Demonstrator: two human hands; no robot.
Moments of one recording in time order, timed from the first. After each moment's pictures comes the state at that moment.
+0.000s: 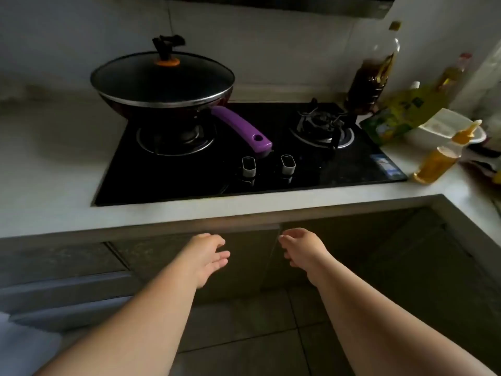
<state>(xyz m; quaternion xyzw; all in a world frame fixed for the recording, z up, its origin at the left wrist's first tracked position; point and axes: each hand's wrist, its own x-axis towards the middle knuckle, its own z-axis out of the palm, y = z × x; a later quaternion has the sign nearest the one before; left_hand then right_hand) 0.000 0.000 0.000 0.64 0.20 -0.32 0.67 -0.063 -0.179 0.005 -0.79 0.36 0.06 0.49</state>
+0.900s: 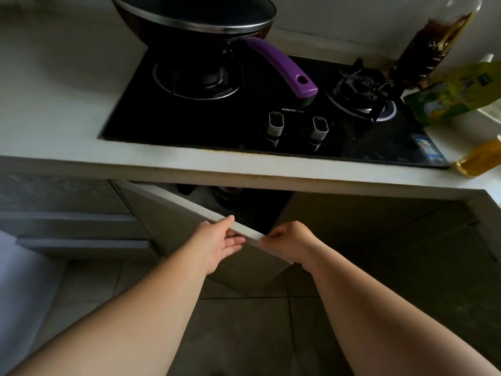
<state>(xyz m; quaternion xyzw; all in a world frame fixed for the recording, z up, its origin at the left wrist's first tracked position) -0.025 0.007 -0.056 0.53 0.27 -0.33 0.73 -0.063 -0.148 -0.021 -0.89 0.22 0.25 0.32</state>
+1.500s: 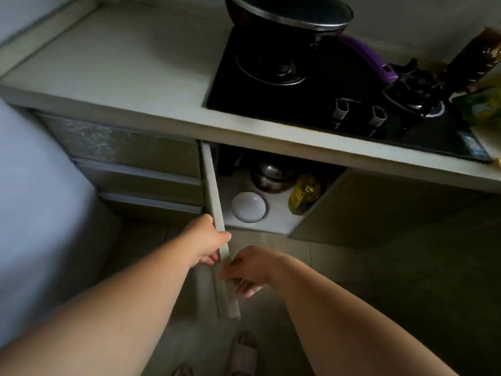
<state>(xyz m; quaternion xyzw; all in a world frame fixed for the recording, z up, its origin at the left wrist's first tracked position) -0.118 0.177 -0.034 0.82 0.17 -0.34 0.44 -0.153 0.056 -0.032 -0.76 0.15 0.51 0.37</state>
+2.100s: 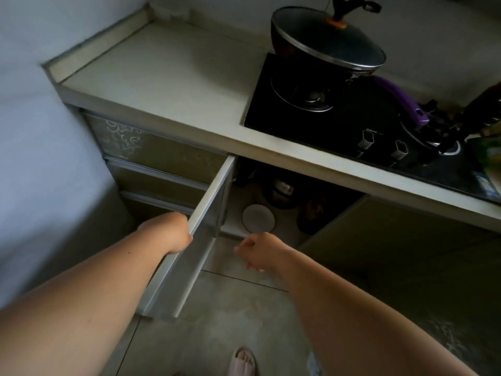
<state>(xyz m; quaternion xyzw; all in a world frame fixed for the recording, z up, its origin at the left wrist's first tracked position) -0.101 0.294 -0.018 0.95 0.05 -0.30 0.10 -0.125 0.100 -0.010 -0.88 0.07 0.38 0.27</state>
